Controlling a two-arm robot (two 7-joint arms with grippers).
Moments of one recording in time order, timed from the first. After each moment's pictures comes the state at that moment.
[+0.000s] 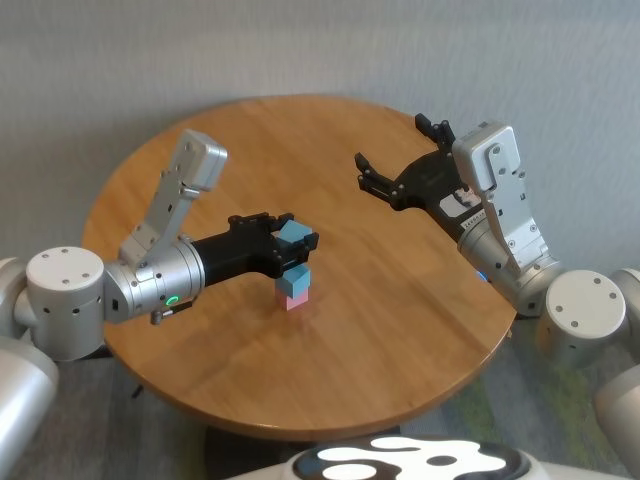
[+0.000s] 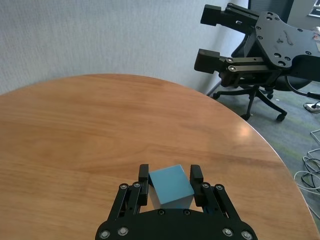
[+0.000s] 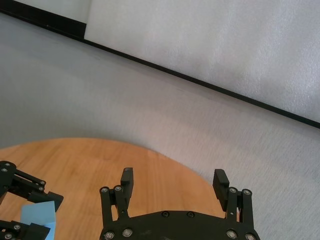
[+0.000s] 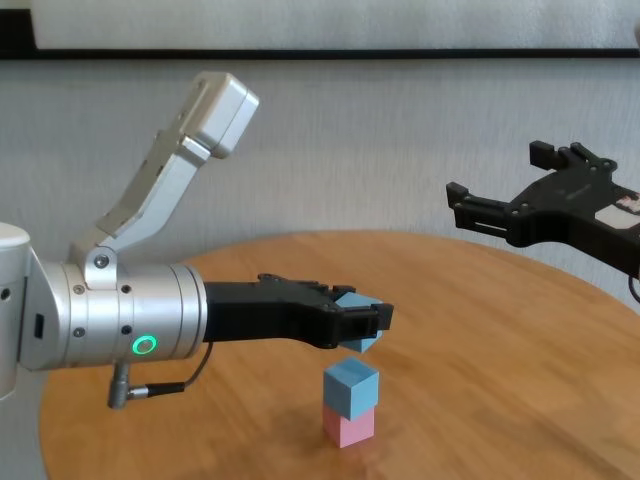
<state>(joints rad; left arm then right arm) -0.40 0.28 0.46 -1.25 -0.32 0.17 -0.63 0.21 0.29 -0.31 -1.45 0.01 -0.12 0.20</state>
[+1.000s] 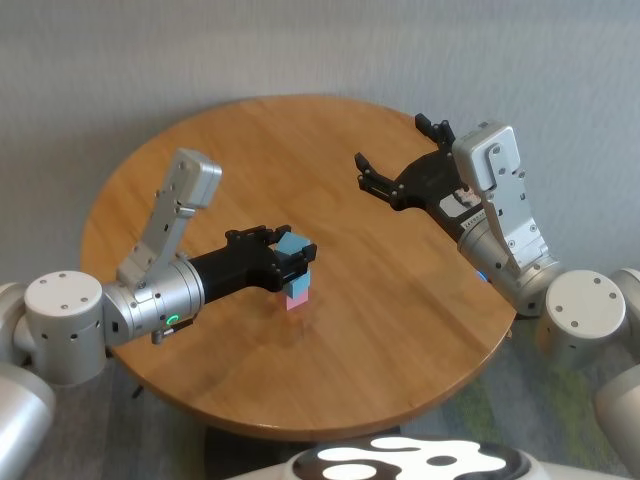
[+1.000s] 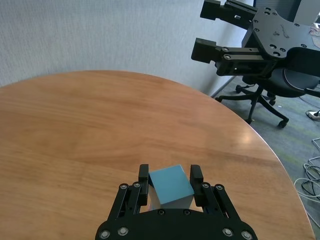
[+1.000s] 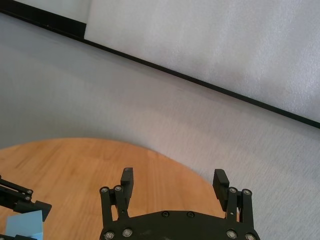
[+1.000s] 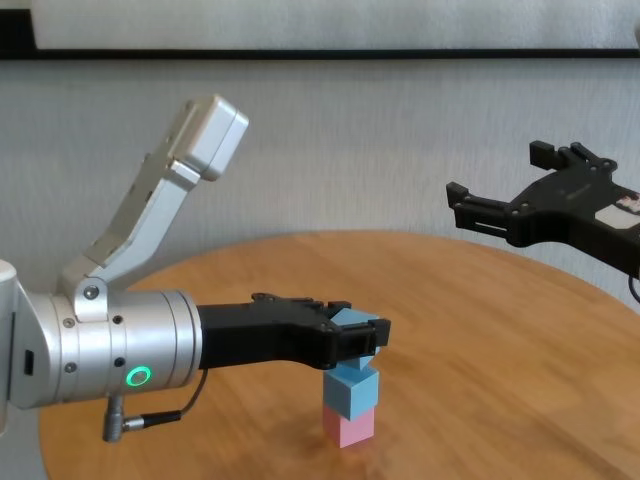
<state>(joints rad) -0.36 0.31 0.49 -1.28 -0.36 0.16 -0.58 0.21 0.29 -0.31 -1.45 0.01 -0.12 0.20</state>
